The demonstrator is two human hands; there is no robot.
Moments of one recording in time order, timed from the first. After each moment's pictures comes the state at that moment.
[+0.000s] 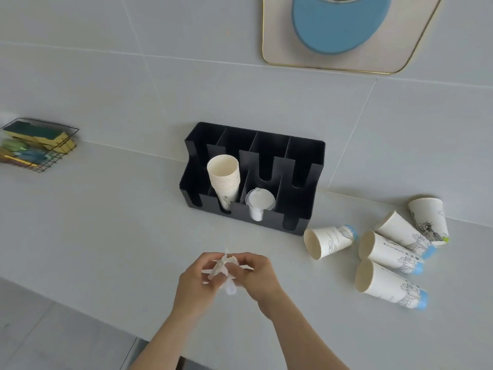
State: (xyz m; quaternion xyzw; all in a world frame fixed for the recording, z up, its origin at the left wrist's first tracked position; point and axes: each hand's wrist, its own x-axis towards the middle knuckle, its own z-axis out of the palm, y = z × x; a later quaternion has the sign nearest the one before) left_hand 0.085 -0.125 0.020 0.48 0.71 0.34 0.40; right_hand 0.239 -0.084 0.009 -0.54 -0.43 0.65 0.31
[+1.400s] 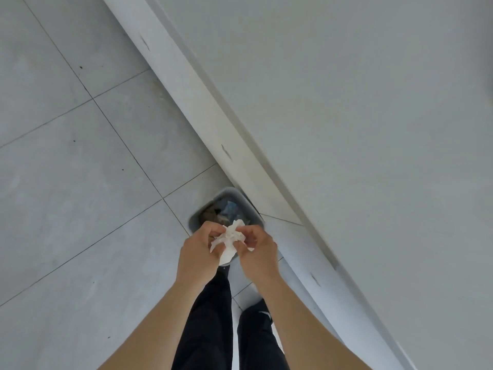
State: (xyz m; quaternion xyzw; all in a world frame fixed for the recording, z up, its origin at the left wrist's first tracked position) left_hand -0.213 -0.337 -0.290 0.19 0.84 0.27 0.43; right_hand -0.110 -0.242 -0.276 -0.60 -0.60 0.53 -0.06
